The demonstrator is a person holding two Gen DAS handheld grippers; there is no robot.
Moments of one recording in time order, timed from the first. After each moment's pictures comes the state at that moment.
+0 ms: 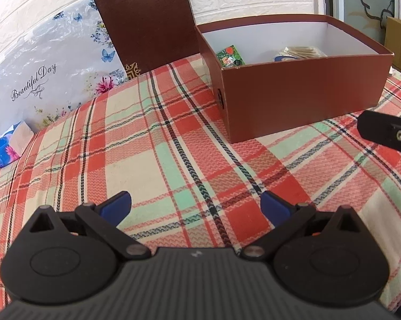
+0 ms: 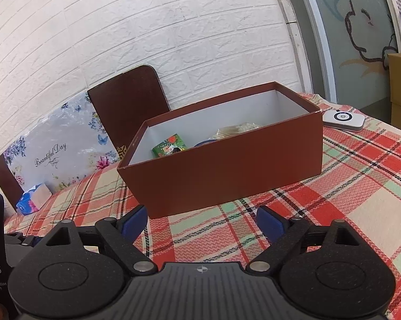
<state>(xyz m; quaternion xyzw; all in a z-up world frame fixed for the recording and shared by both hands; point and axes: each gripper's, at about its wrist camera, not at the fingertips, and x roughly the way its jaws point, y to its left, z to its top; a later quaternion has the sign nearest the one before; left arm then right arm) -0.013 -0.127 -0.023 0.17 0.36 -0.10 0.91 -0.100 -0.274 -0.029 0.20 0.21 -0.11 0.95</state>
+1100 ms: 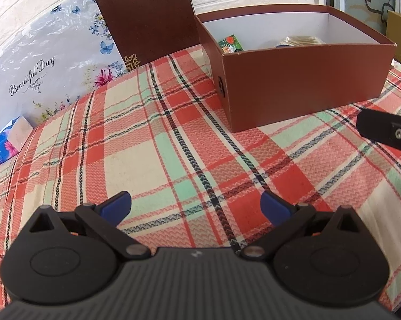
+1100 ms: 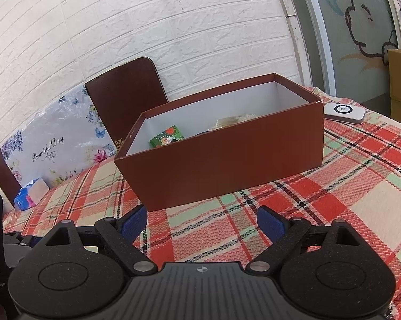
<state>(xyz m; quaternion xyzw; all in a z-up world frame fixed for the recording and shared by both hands) -0.012 -0.127 -0.031 0.17 0.37 -0.10 0.91 -0.096 -0.272 -0.036 0.20 0.22 -0.12 0.95</state>
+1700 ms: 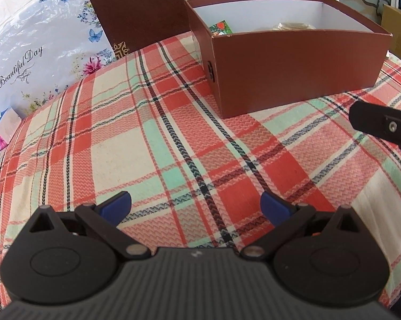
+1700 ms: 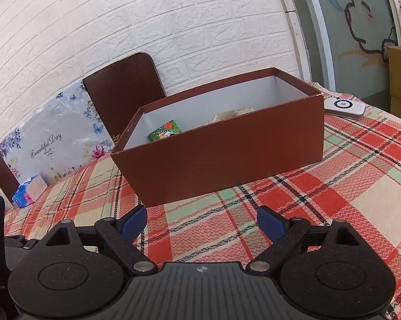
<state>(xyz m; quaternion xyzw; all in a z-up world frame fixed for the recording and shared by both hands) -0.009 -0.127 -0.040 0.17 0.40 -0.11 0.89 -0.094 -0.271 -0.038 0.20 0.23 -0.12 0.94</state>
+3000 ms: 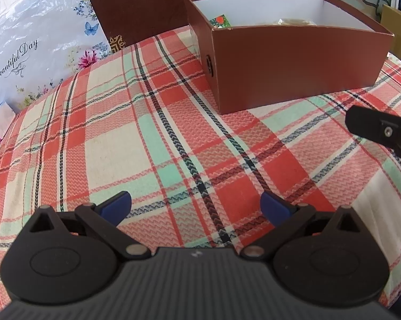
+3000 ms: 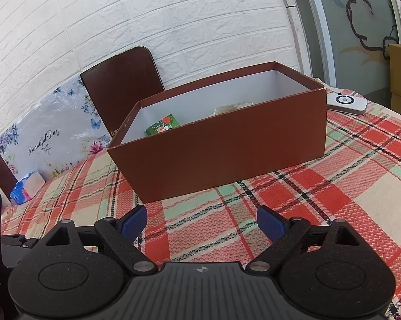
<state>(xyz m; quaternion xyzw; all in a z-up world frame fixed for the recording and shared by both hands) -0.004 -0.125 -0.044 0.16 0.41 -0.13 0.89 -0.090 -0.271 -0.043 0.20 0.24 -0.12 0.94</state>
